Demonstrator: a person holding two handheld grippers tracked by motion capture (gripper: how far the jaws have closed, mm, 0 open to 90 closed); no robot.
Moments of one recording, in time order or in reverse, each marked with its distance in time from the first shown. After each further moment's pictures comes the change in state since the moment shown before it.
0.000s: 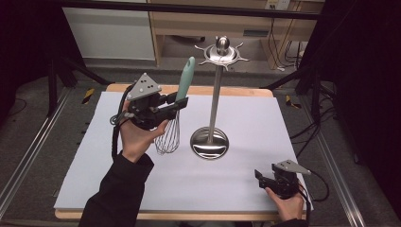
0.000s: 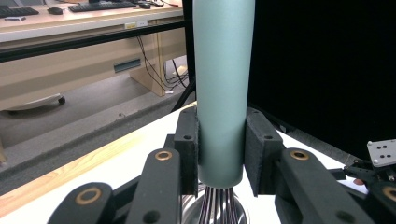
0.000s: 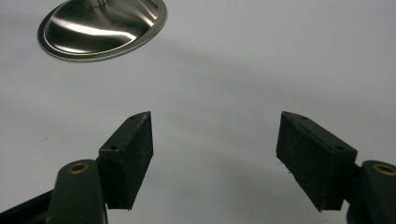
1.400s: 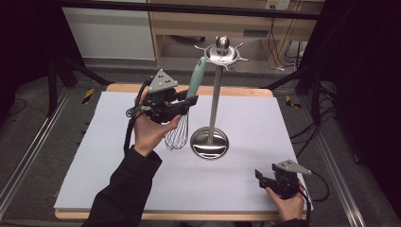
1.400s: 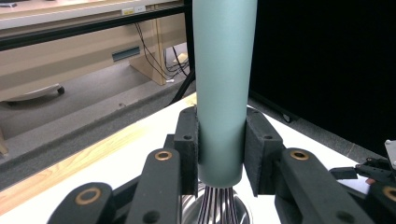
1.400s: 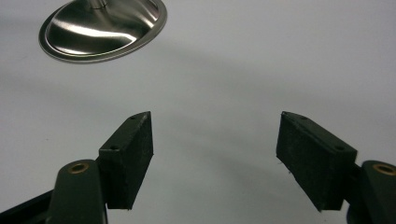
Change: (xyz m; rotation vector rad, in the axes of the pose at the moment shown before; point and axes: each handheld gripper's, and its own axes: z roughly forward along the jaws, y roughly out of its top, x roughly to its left) left arm -0.004 0.006 0.033 0.062 0.006 0.008; right arm -0.001 0.000 0.000 -0.003 -0.001 0.000
